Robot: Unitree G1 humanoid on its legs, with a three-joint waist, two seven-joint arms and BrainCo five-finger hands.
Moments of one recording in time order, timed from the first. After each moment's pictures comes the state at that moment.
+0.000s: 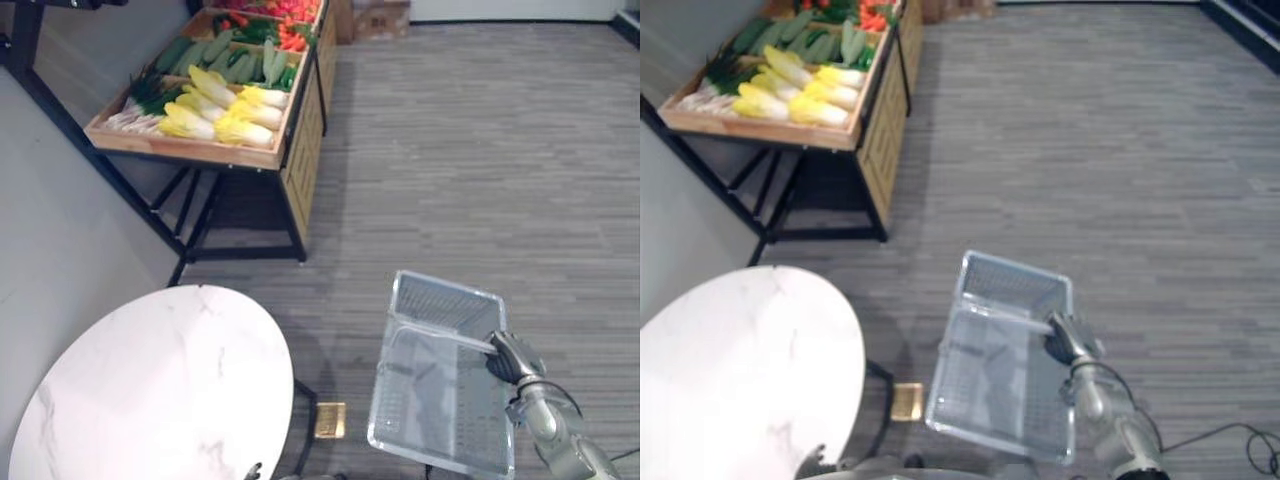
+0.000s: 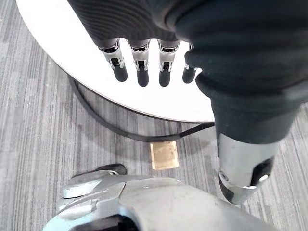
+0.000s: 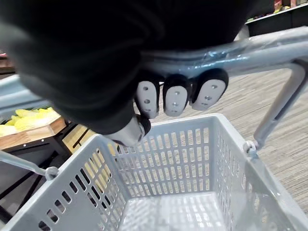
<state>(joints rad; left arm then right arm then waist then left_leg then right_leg) 0.15 0.10 0.09 1.11 0.20 -0.11 0.17 0.12 -0.41 0.04 0.24 -0.74 -0.14 -0.17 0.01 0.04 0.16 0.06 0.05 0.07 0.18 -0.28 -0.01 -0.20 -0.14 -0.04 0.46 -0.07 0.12</state>
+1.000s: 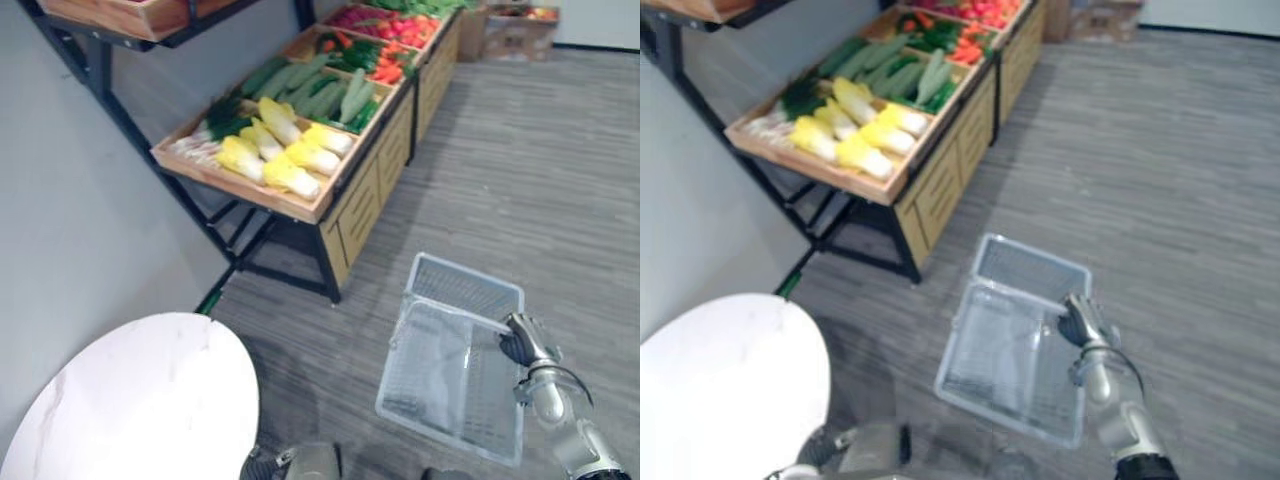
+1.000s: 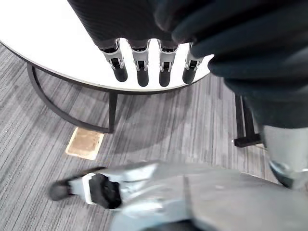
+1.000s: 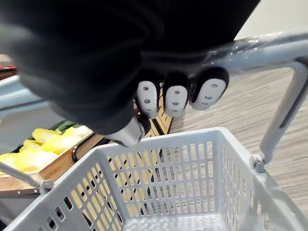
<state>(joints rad) 0.13 0.11 0.06 1.08 0.19 -0.10 0.19 0.07 -0.43 0.02 0.22 -0.71 -0.10 -0.19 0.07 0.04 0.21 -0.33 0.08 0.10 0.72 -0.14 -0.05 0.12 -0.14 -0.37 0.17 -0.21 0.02</state>
